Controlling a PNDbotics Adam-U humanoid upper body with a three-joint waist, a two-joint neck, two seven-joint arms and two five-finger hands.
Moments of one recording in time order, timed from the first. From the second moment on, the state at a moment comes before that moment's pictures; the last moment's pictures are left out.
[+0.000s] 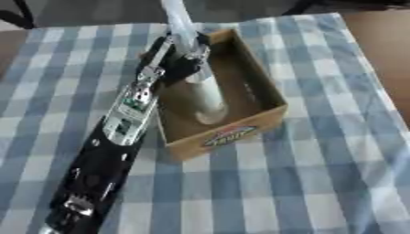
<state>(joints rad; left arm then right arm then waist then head) -0.88 0.06 -0.12 -1.20 -0.29 0.01 -0.15 -0.17 -0.48 -0.15 -1.98 -0.41 -0.01 -0.49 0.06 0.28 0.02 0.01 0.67</state>
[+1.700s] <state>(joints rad) -0.83 0.15 -0.13 -1.31 -0.39 0.08 -0.22 -0.15 -0.49 -0.15 -1.98 -0.41 0.00 -0.49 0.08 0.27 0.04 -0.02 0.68</state>
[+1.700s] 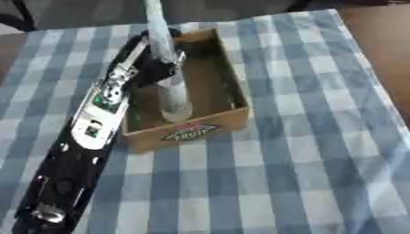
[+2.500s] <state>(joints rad) -0.79 0.21 -0.13 -1.37 -0.40 0.10 -0.26 -0.14 -0.50 -0.15 -1.98 -0.41 0.00 -0.50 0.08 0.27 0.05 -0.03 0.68</state>
